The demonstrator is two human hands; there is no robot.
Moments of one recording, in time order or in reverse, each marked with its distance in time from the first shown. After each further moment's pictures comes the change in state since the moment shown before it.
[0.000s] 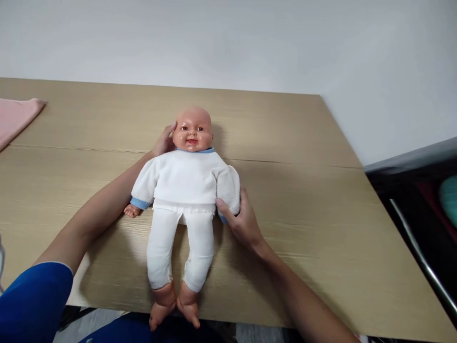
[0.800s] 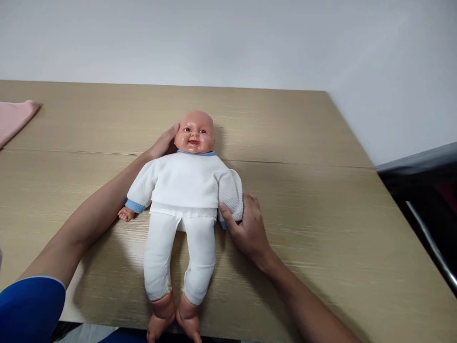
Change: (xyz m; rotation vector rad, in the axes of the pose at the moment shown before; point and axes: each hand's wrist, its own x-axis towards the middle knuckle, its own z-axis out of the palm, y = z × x) left_hand 0.005 -0.004 -0.010 -0.018 0.114 0.084; right_hand -0.002 0.014 -0.005 -0.380 0.109 -0.192
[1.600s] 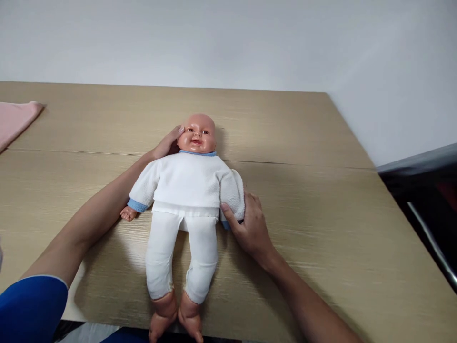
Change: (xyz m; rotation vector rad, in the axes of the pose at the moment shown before) left_hand 0.004 -0.001 -0.001 0.059 0.031 -0.008; right_hand 0.002 0.006 -0.001 -0.052 -0.012 -0.041
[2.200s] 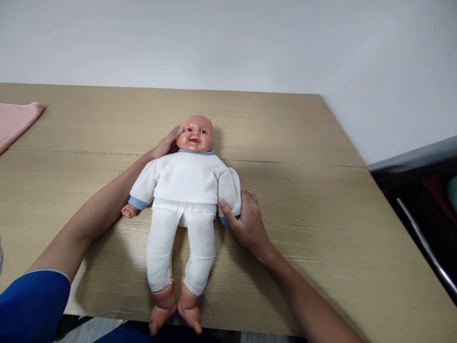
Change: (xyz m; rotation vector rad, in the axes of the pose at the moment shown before) left_hand 0.008 -0.005 -0.006 0.016 -0.019 0.037; right_hand 0.003 -0.001 0.000 0.016 -0.019 0.001
